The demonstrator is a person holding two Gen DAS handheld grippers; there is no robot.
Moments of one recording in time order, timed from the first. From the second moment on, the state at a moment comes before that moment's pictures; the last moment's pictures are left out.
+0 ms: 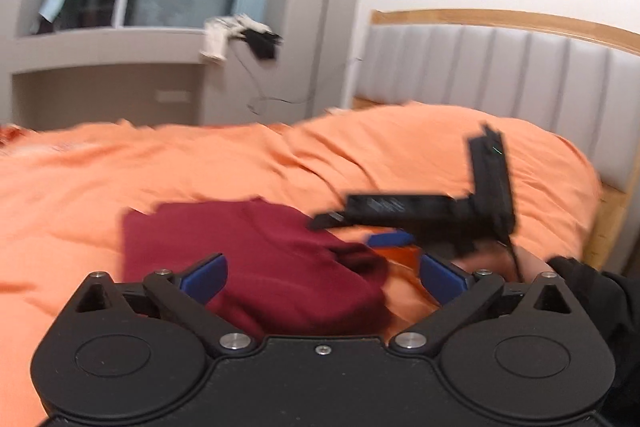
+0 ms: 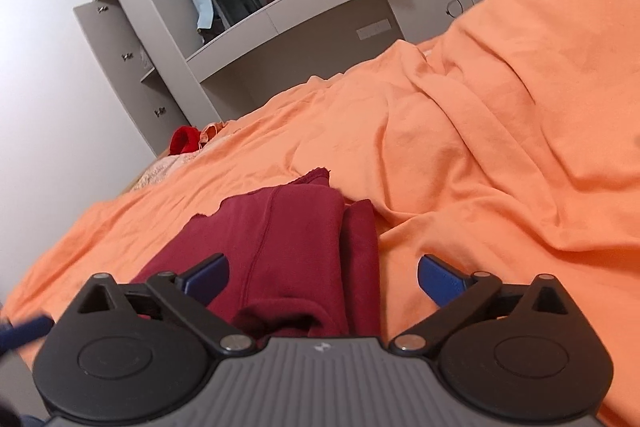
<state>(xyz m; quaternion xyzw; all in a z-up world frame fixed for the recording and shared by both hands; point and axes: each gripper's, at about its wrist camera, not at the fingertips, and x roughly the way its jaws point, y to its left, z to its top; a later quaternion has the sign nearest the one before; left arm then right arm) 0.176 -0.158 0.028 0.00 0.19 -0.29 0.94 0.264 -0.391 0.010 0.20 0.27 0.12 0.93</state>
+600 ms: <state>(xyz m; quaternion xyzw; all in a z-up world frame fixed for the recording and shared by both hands) 0.247 -0.068 0.000 -0.09 0.29 -0.19 0.93 0.237 -0.340 0.011 0.02 0.32 0.14 0.94</state>
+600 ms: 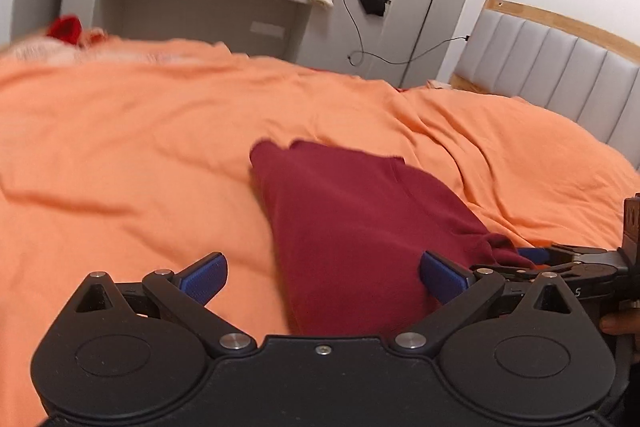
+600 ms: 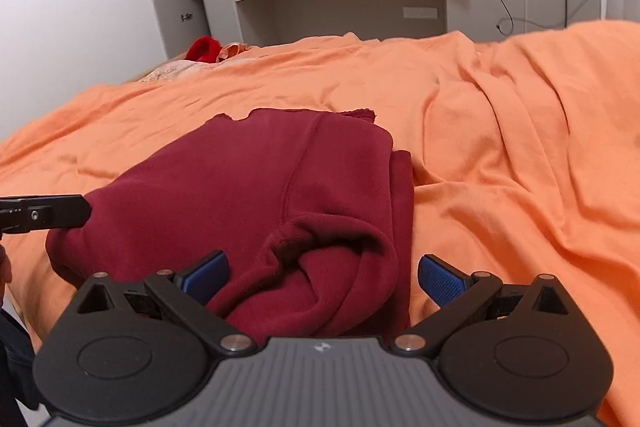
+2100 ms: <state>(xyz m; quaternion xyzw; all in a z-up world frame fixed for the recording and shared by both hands) 0.231 -0.069 -0.046 -0.09 0.26 -0.20 0.94 0.267 -0.387 -0.031 0.27 0.32 0.09 0.90</state>
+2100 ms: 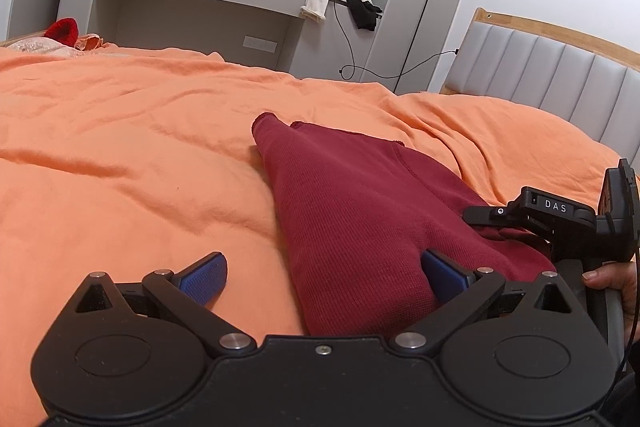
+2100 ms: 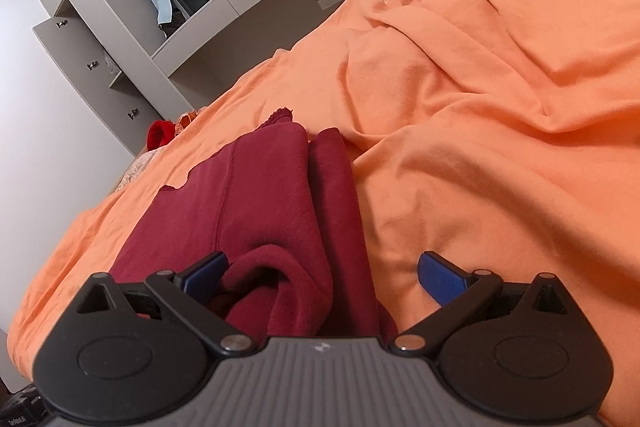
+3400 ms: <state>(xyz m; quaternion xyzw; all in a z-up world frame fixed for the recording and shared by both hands) 0.229 -0.075 -0.047 -0.07 0.26 -0.19 0.94 0.279 -0.384 -0.026 0.30 0.32 0.06 0.90</state>
